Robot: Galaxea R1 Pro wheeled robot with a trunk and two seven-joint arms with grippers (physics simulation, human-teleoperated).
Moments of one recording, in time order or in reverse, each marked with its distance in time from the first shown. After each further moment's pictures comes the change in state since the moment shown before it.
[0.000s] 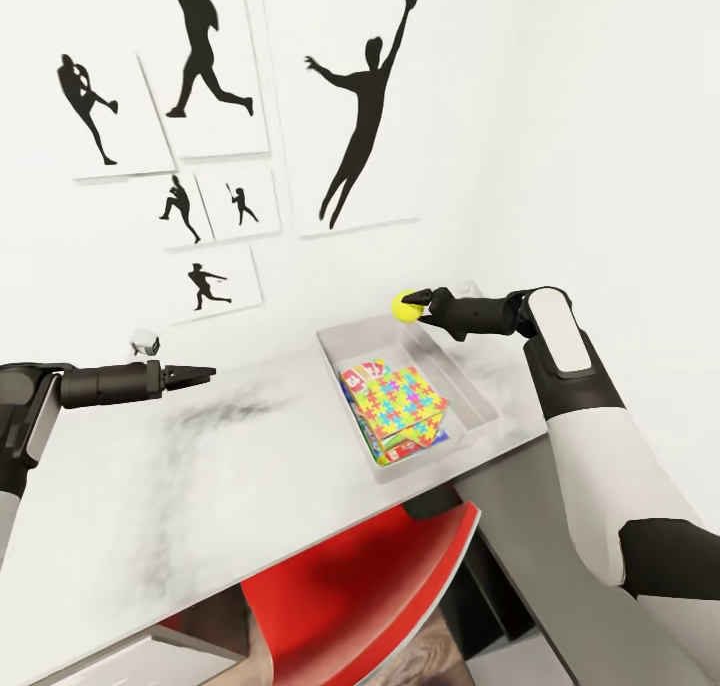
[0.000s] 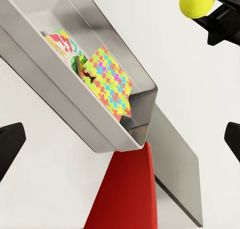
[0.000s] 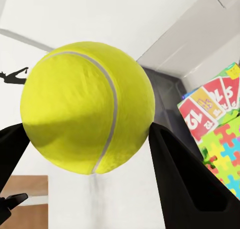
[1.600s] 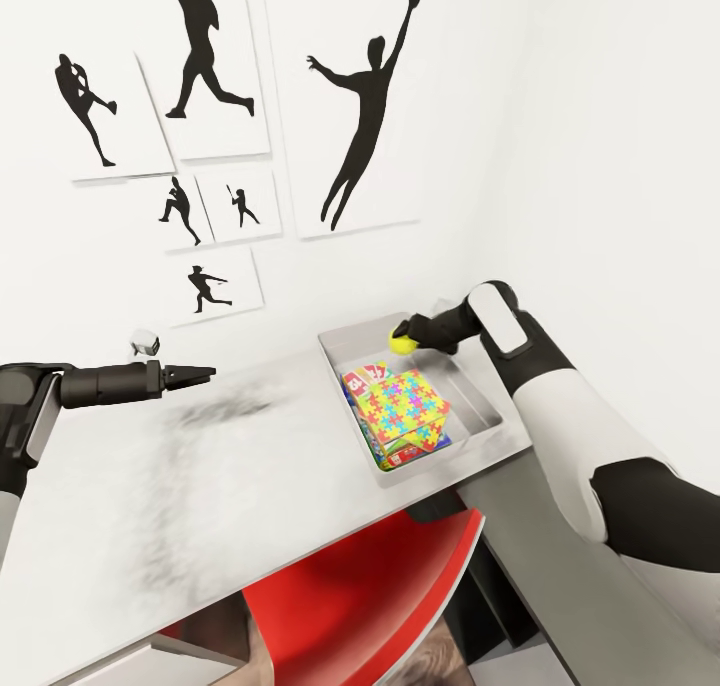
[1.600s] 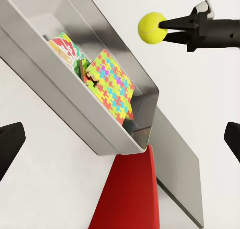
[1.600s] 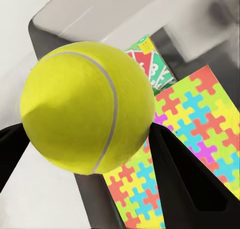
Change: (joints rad) left arm 0.000 0.000 0.000 0.000 0.000 -0.001 -0.001; right arm -0.148 0.066 0.167 0.327 0.256 -0.010 -0.084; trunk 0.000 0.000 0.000
